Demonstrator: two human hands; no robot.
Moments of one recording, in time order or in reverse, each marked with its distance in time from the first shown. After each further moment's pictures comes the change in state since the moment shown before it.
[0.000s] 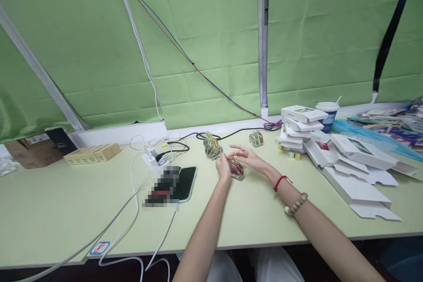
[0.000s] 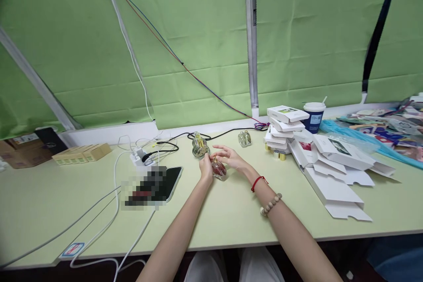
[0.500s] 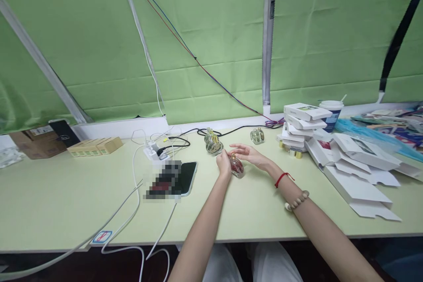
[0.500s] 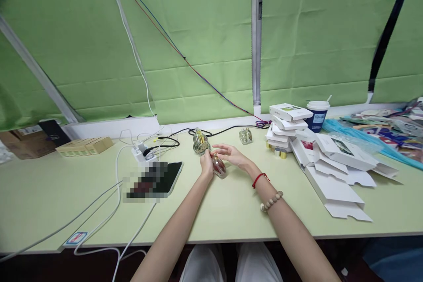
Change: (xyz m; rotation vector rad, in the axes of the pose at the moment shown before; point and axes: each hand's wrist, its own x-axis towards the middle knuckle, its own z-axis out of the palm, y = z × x) left_hand -0.004 0.002 0.001 -0.031 -0.015 0.002; right_hand -0.008 -0.014 0.003 -0.034 -0.049 0.074
